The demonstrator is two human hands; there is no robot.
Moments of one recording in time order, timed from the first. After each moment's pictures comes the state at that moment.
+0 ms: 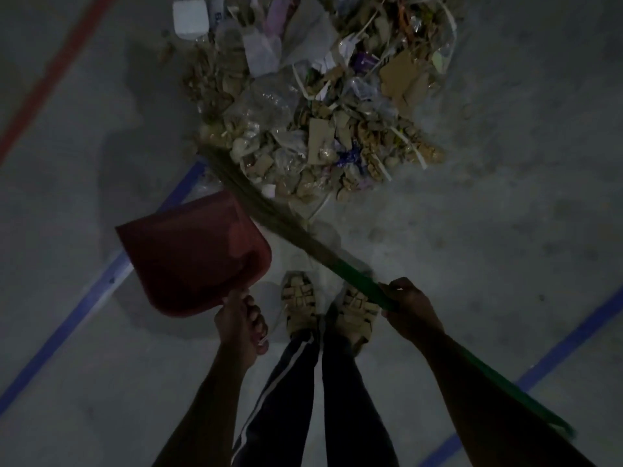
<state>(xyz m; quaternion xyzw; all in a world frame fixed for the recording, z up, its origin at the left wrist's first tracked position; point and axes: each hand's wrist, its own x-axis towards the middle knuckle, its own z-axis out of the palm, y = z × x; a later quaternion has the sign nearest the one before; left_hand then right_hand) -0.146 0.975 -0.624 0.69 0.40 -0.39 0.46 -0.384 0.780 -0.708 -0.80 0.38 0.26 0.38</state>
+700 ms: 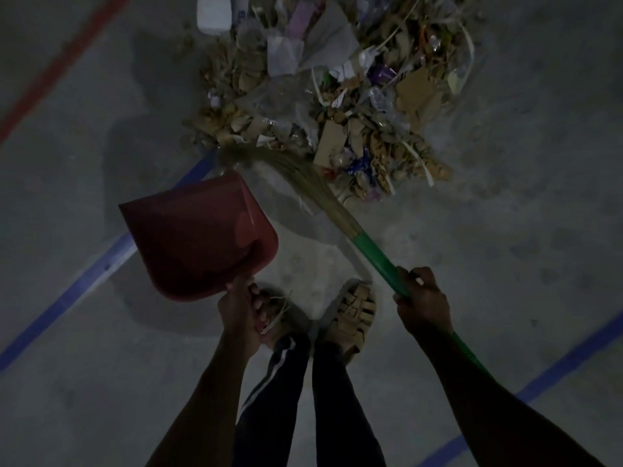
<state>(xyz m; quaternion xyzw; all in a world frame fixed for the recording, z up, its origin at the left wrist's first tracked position) -0.138 0.950 -0.619 0.66 0.40 -0.37 0.52 -0.369 0.752 -0.691 -0.87 0.41 0.11 0.27</state>
